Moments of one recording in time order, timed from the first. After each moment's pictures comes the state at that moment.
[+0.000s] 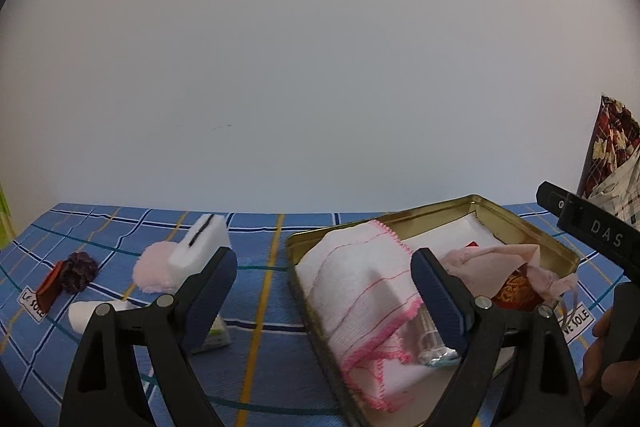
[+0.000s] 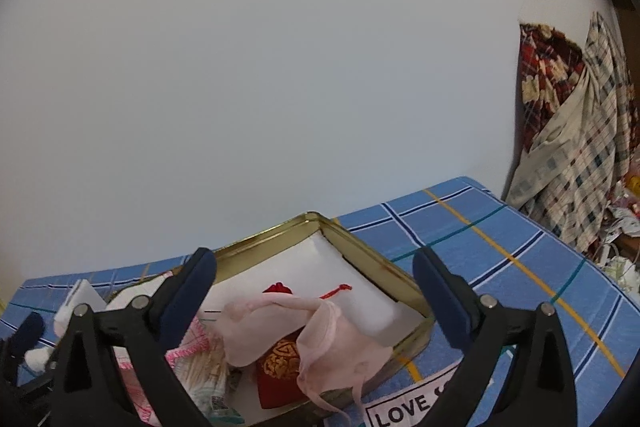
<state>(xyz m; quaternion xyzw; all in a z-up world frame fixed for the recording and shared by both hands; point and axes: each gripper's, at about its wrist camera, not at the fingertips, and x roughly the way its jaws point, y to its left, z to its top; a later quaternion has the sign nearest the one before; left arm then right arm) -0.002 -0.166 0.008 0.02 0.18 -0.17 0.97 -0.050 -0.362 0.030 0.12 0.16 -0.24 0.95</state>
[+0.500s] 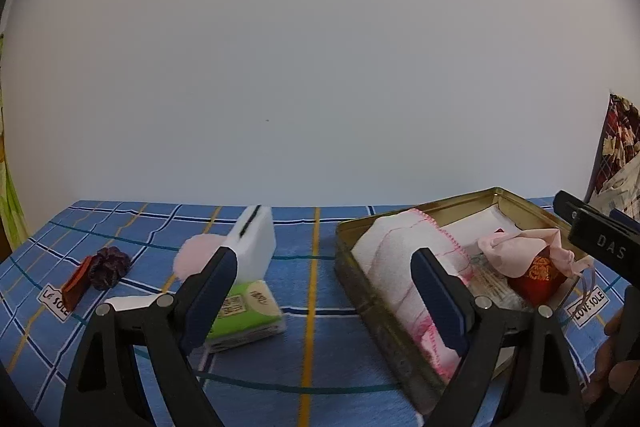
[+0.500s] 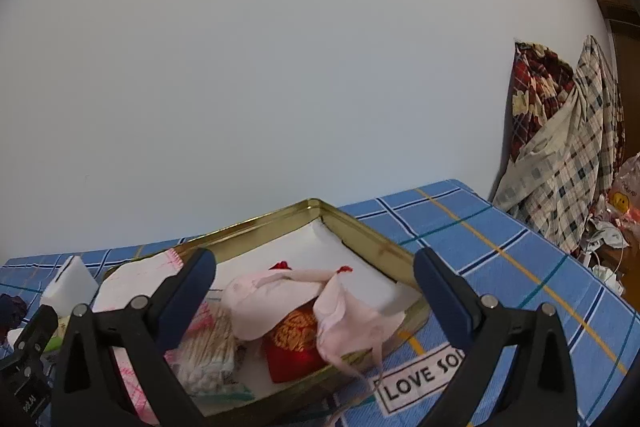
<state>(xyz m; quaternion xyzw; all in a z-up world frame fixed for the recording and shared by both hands) -0.003 -0.128 0.003 0.02 0.18 -0.16 0.97 -0.057 -0.329 0.021 0.09 0.16 -0.26 0.95</state>
